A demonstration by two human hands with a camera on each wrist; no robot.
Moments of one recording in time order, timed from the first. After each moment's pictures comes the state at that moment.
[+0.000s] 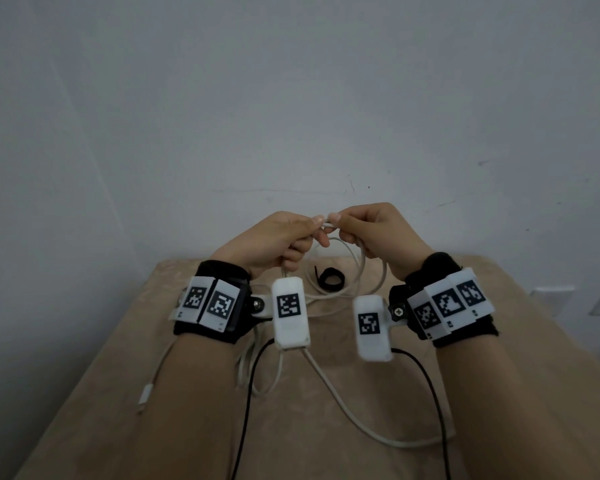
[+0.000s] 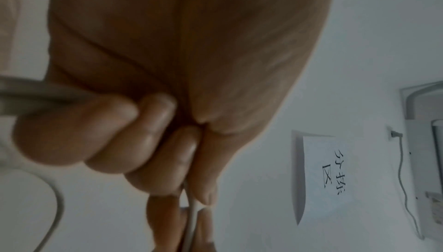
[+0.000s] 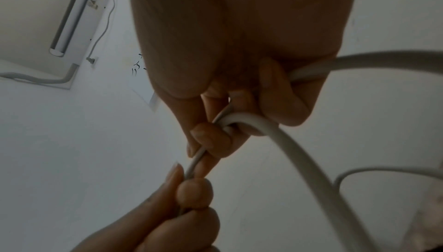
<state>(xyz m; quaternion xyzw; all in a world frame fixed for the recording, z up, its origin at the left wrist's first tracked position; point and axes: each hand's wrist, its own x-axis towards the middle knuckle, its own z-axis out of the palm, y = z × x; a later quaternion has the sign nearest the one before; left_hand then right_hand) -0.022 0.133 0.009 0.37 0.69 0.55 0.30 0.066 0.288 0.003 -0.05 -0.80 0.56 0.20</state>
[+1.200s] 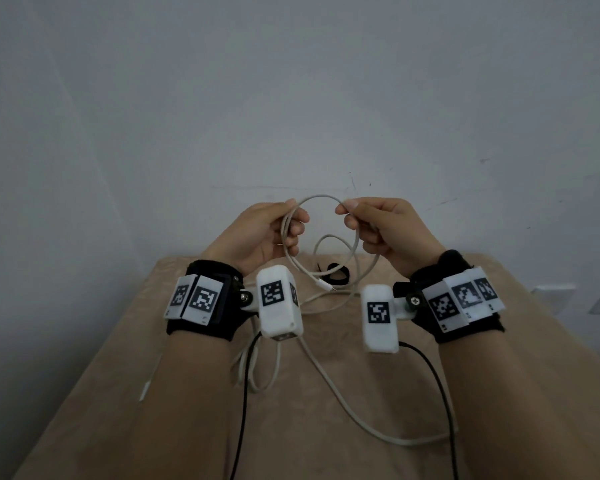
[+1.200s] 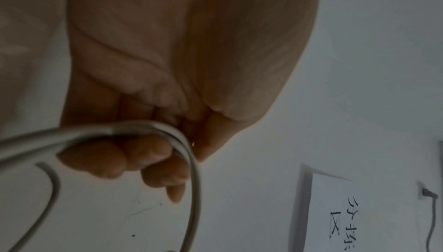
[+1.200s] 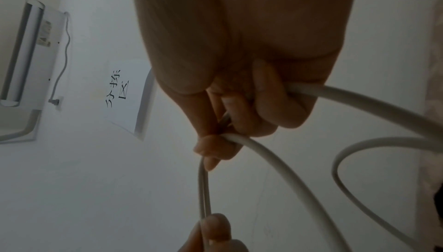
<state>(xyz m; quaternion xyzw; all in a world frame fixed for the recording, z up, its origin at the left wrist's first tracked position) -0.032 0.125 0.006 0.26 0.60 0.69 0.30 0.066 0.302 -0.003 -0.04 -0.70 0.69 0.18</state>
